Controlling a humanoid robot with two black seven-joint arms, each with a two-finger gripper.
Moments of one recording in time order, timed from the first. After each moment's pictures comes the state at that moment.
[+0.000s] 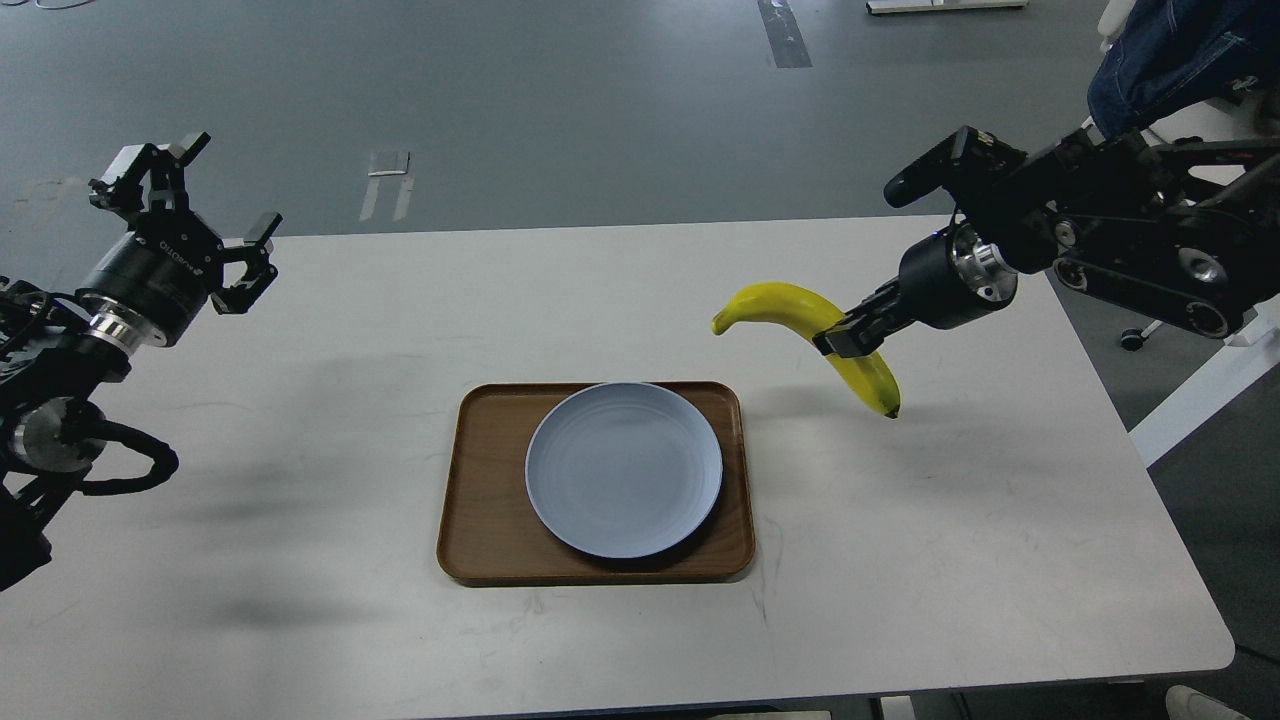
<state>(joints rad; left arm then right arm) -0.70 0.57 -0.58 -0.68 0.07 -0.49 -0.49 1.54 -0.44 -0.48 0.97 -1.39 0.49 0.49</state>
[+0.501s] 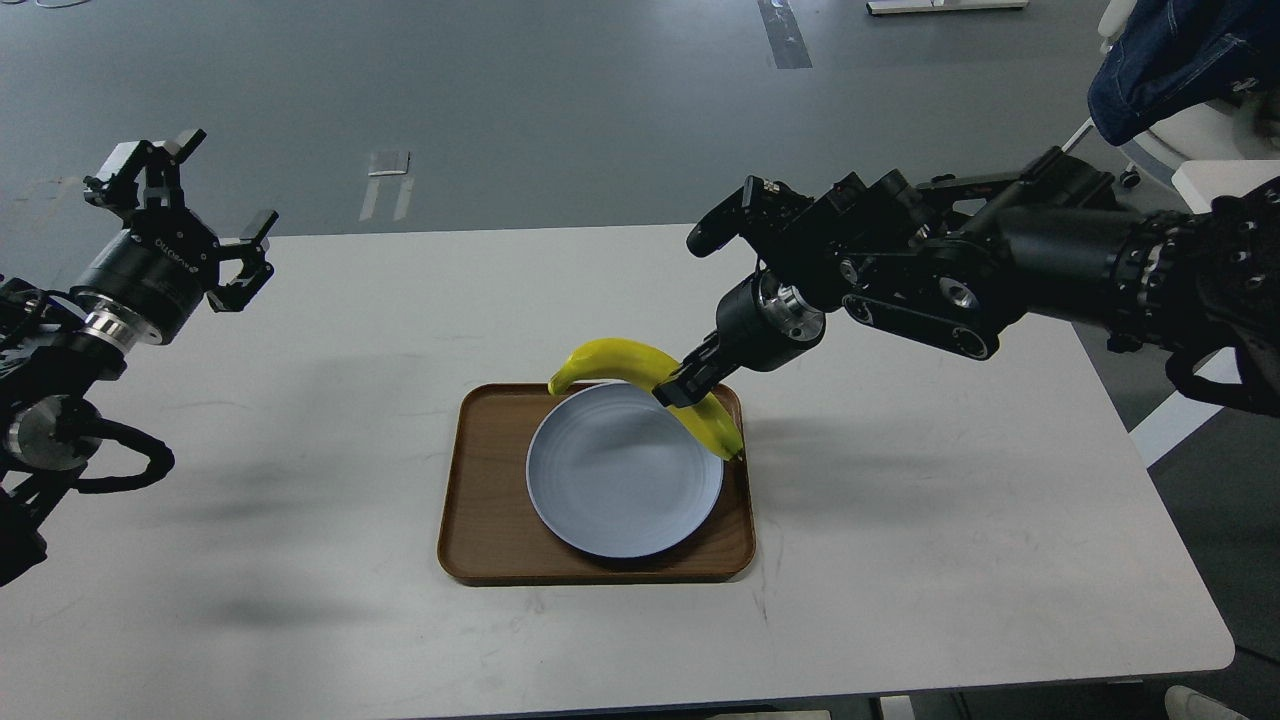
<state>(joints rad) -0.71 0.58 -0.58 -0.68 0.07 -0.49 -0.49 1.51 -0.07 -0.56 0.79 -1.20 0.49 0.49</state>
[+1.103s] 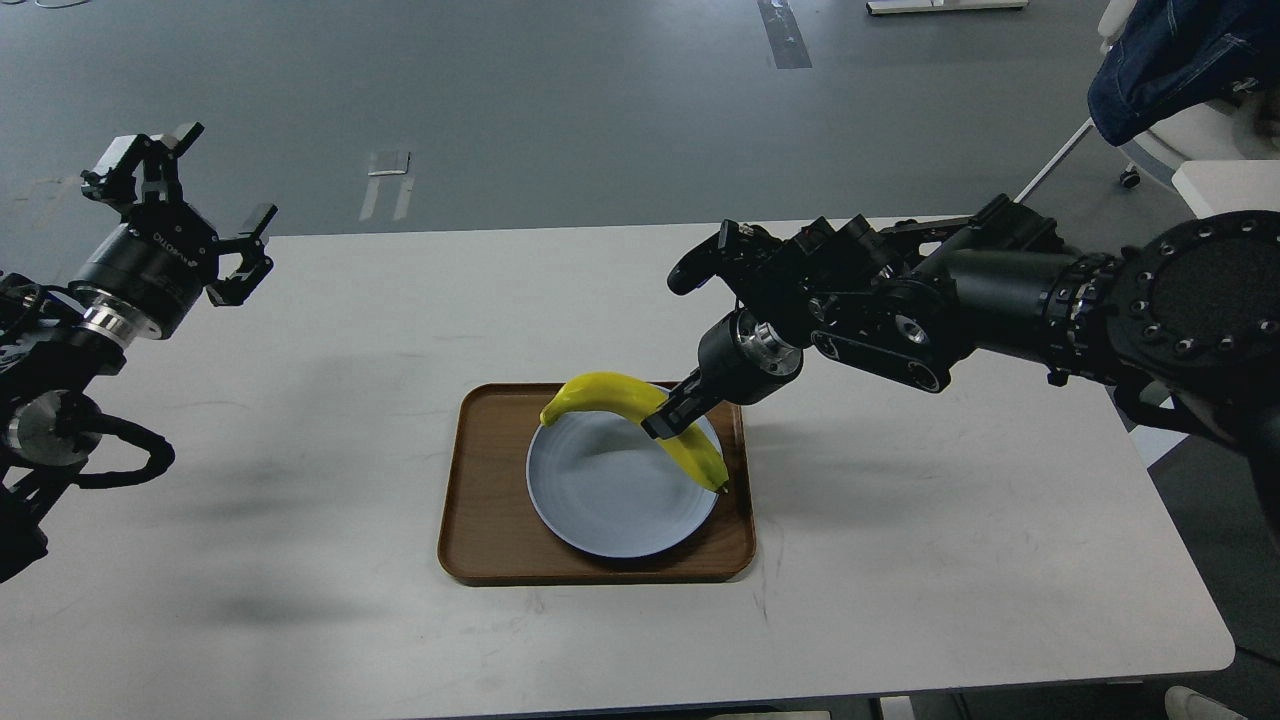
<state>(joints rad) -0.71 0.57 -0.58 -0.68 0.06 -0.49 -0.49 1.45 0.00 -0.62 0.71 -1.09 0.49 0.49</state>
